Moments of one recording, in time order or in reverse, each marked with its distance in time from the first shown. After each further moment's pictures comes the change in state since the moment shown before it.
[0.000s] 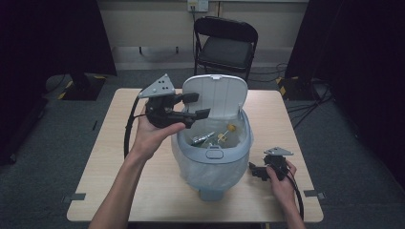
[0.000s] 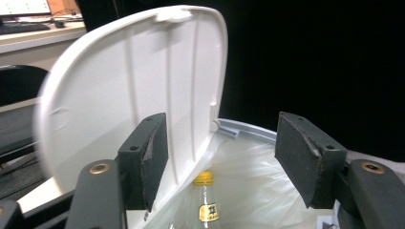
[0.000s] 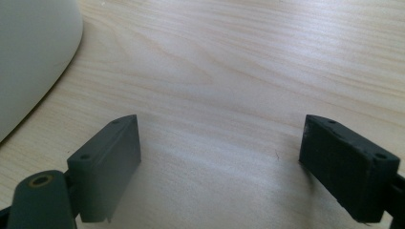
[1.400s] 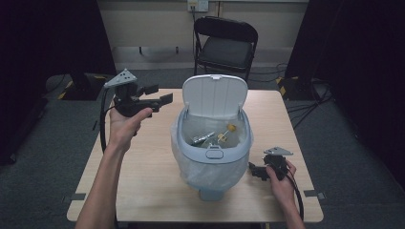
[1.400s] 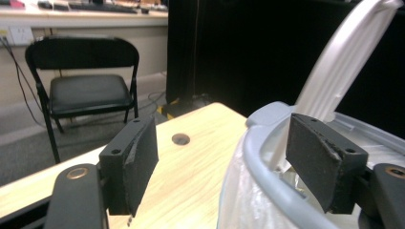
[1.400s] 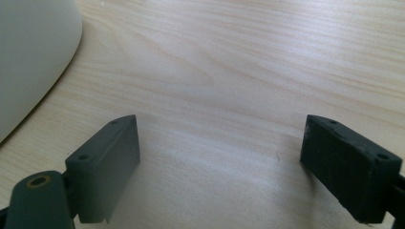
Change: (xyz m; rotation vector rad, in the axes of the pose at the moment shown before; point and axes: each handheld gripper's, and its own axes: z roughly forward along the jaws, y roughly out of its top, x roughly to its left) left arm 0.078 -0.034 -0.042 0.006 0.247 -0.175; right arm 0.000 0.001 0.001 0.000 -0.001 0.001
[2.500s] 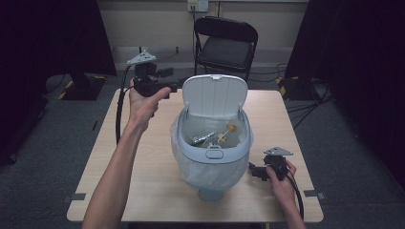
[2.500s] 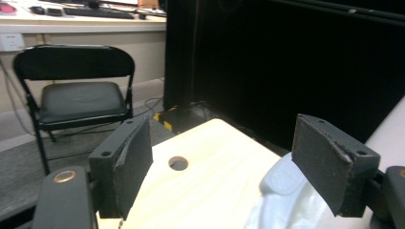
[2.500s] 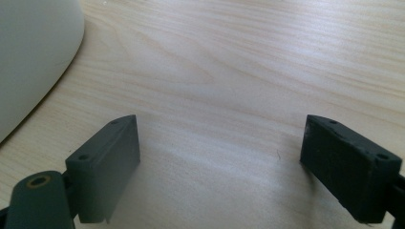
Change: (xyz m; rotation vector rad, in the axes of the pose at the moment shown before) left arm -0.001 0.037 0.051 -0.033 -0.025 -0.004; right arm 0.000 -0.001 -0.001 0.002 0.005 -0.003
